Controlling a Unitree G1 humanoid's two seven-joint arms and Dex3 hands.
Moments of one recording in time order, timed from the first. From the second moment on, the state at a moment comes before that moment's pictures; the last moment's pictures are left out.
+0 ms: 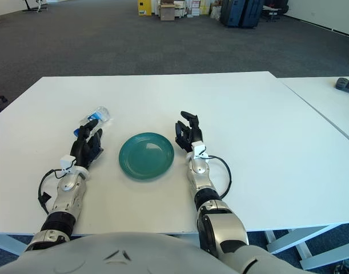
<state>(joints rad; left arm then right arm) -0.05 0.03 0.14 0.60 -0.11 -0.47 -0.09 -0.35 0.06 -0.05 1.04 -0.06 -0.67 -0.13</state>
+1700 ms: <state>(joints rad) -0.13 0.17 -0.05 0.14 0.65 -0.08 0.30 -0.36 0.07 -0.05 1.05 -0.06 -0.67 -0.15</state>
